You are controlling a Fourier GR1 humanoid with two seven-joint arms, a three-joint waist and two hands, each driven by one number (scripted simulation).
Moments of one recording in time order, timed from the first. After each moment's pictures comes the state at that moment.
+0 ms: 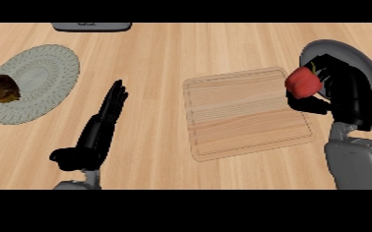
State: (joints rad) left arm -0.02 0.08 -0.16 -1.59 0.03 0.05 -0.09; right arm -0.29 -0.22 -0.07 -1.64 0.82 -0.14 0.40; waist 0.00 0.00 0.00
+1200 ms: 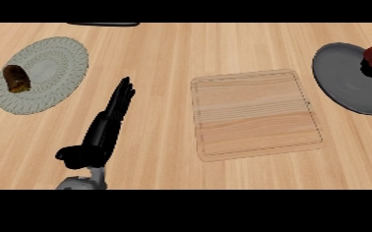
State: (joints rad) left arm -0.05 0.06 -0.18 -1.58 0.01 0.03 -0.10; right arm -0.71 -0.58 -0.53 -0.51 0.63 -0.57 -0.32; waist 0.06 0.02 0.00
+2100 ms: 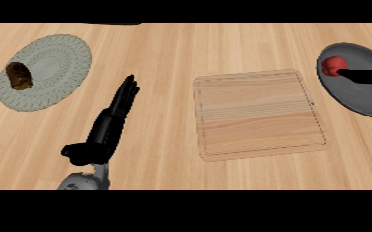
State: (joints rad) left arm -0.07 0.05 -0.18 -1.57 0.00 0.03 -0.10; right arm -0.83 -0.63 -0.61 -0.24 0.55 -0.24 -0.42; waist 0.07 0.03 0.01
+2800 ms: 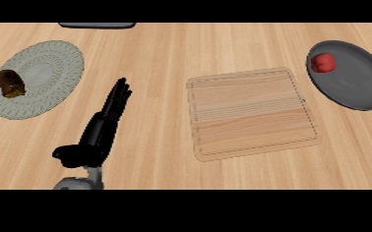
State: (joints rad) left arm -0.04 0.06 -0.15 -1.57 0.02 0.02 -0.11; right arm -0.70 -0.77 -0.78 -0.17 0.33 0.21 -0.61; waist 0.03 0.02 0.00
